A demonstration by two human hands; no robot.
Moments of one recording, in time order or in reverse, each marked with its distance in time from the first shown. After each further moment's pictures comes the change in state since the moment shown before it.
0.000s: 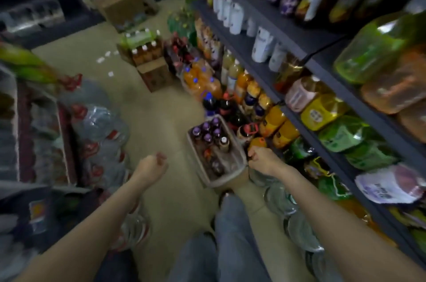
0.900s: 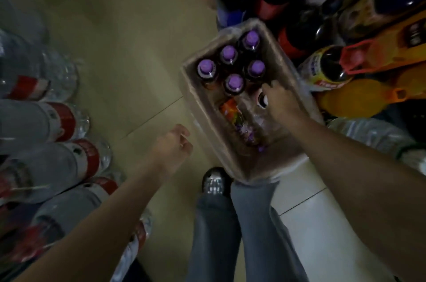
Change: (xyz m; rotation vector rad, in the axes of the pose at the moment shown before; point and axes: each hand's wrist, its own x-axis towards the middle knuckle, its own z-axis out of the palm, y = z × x) left_hand 0.383 -0.128 0.242 0.040 -0.246 0.003; right_hand 0.516 0.117 0.237 -0.353 0.115 0.105
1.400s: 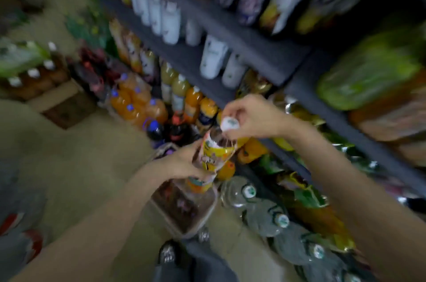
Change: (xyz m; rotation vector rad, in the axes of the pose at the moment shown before) left_hand -0.234 0.315 -0.202 -0.126 -0.561 0.675; right_hand -0.359 0.020 -0.493 0.464 0.235 -0.219
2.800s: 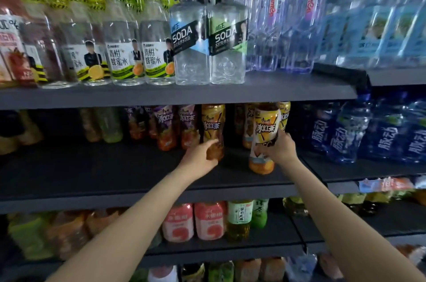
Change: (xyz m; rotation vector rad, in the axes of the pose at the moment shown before) left_hand 0.057 0.549 0.546 0.725 0.091 0.733; right_hand -0.682 0.301 -0.277 0.223 1.443 0.743
